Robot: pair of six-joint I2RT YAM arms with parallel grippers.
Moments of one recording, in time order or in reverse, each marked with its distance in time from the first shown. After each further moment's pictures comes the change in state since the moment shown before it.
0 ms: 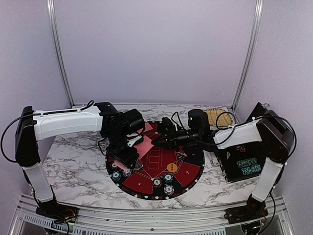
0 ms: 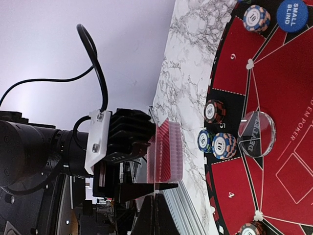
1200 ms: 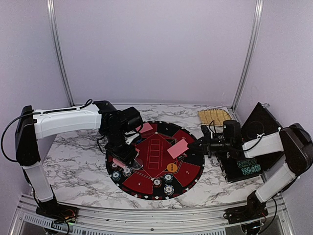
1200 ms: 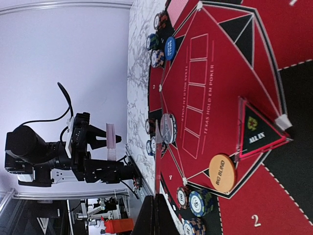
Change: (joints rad) left arm 0.034 0.000 0.000 0.000 -0.007 -0.001; right arm -0.338 -0.280 -0.397 -0.042 -0.004 -0.058
